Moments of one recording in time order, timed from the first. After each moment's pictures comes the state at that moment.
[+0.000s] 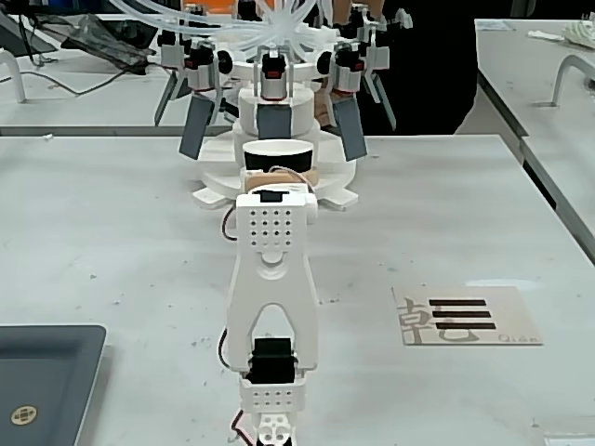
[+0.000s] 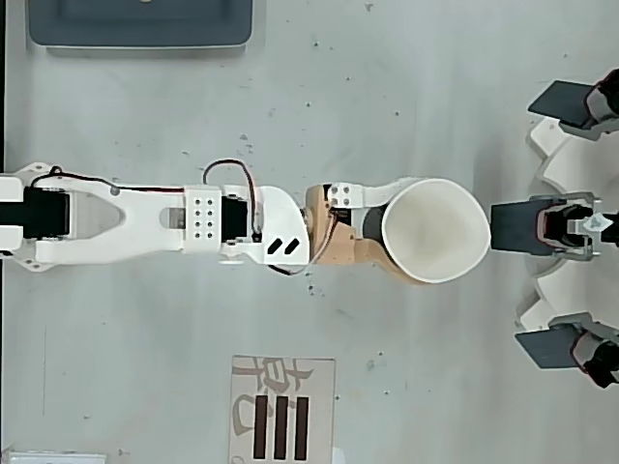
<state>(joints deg) -3.8 81.5 109.8 -22.8 -90.2</state>
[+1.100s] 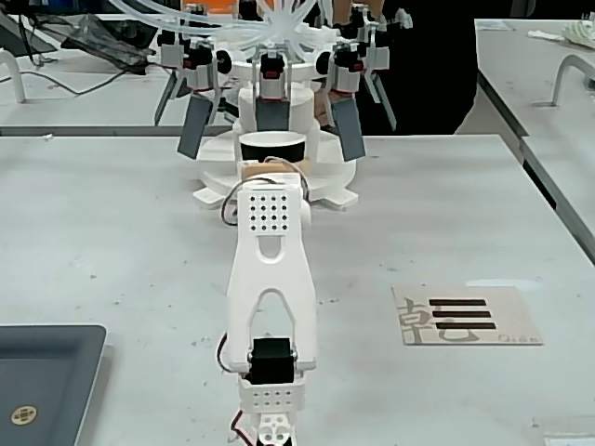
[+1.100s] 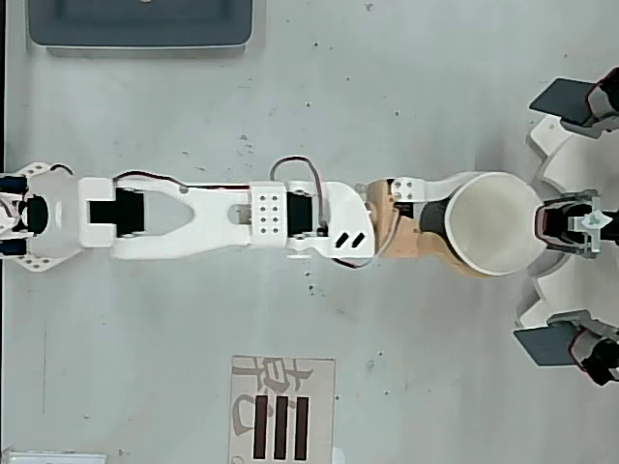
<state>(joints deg) -5.0 50.9 67.7 -10.8 -90.2</state>
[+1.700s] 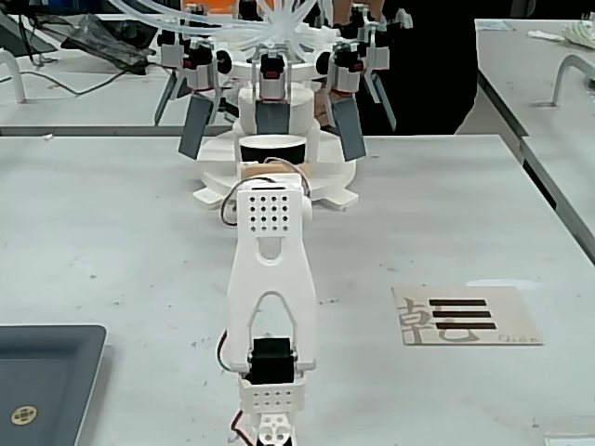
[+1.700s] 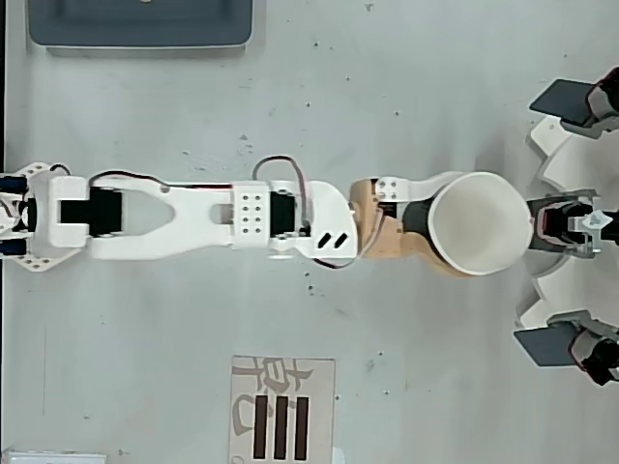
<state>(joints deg) -5.0 67.7 90.1 -14.6 -90.2</state>
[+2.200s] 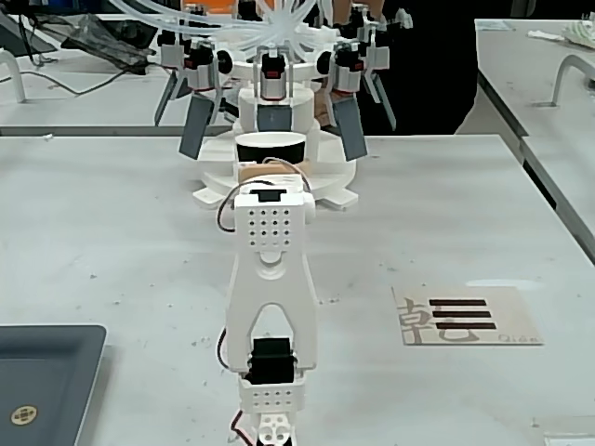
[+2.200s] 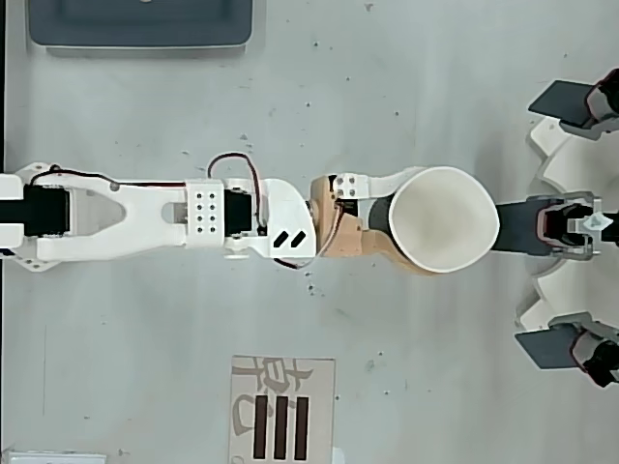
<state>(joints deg) -5.2 81.4 105.7 -18.9 -90.5</state>
